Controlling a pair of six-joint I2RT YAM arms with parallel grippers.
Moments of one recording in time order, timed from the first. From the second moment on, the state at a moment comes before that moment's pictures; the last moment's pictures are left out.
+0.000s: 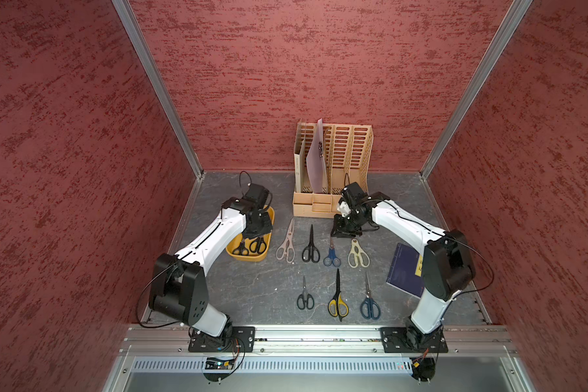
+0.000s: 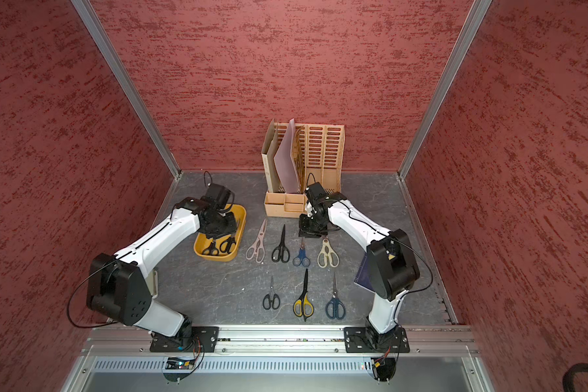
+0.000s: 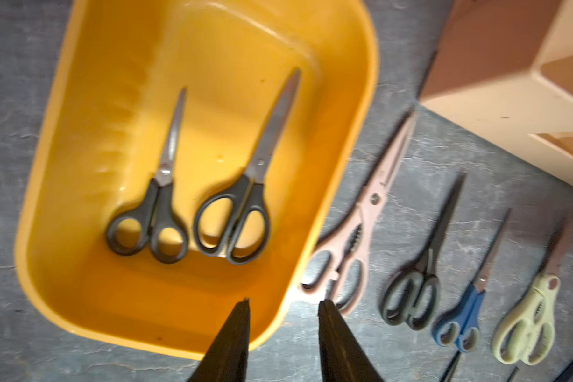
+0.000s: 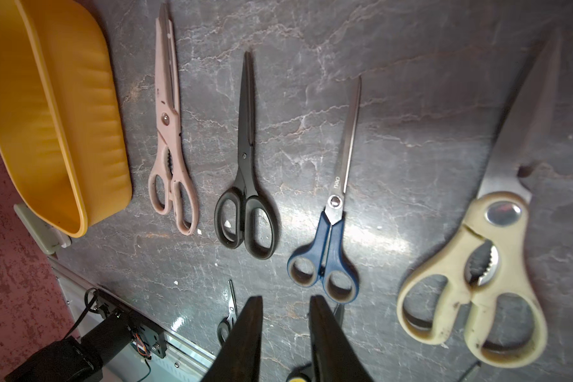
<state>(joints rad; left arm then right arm) -0.27 1.53 1.22 -0.96 -0.03 -0.60 0.47 1.79 1.43 -0.90 -0.36 0.52</state>
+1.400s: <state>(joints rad) -0.12 1.81 1.16 -0.76 0.02 -0.28 0.47 1.82 1.43 -0.88 -0.31 0.63</state>
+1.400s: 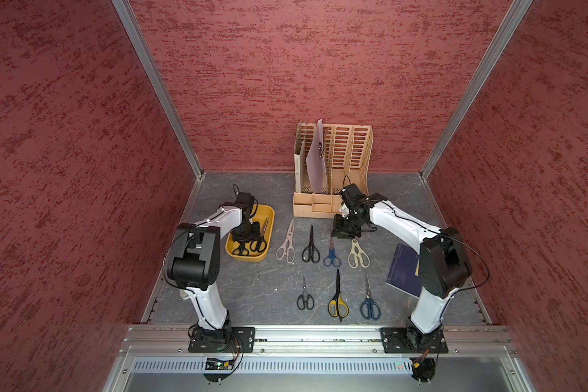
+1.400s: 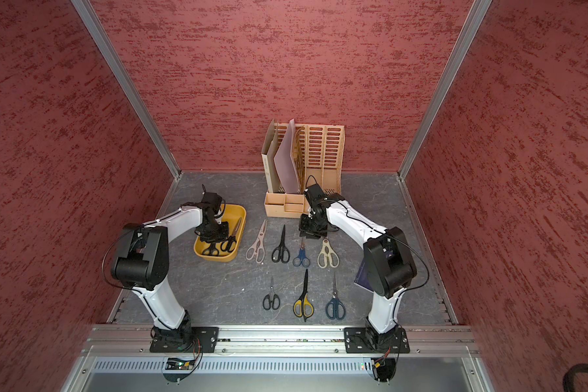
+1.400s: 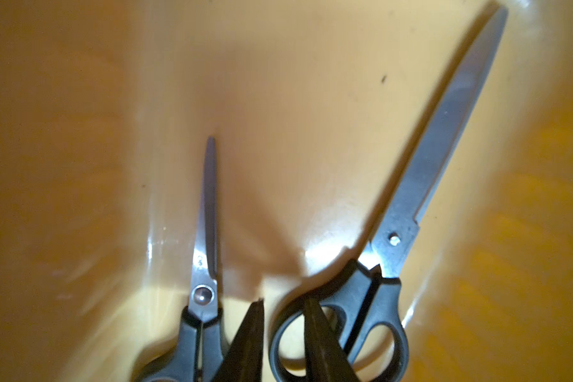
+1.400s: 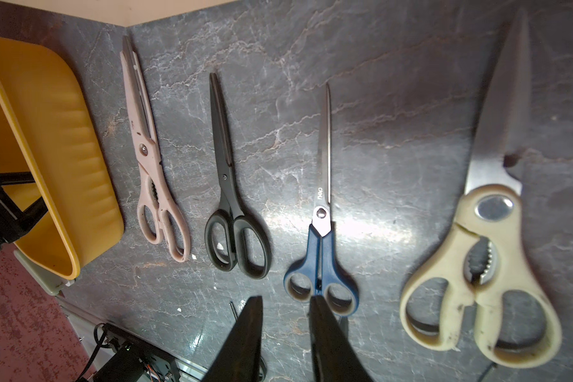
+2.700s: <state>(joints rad) -0.15 1.65 1.13 -0.84 0.02 -0.32 0.47 1.82 1.46 -0.91 -0.29 0.59</state>
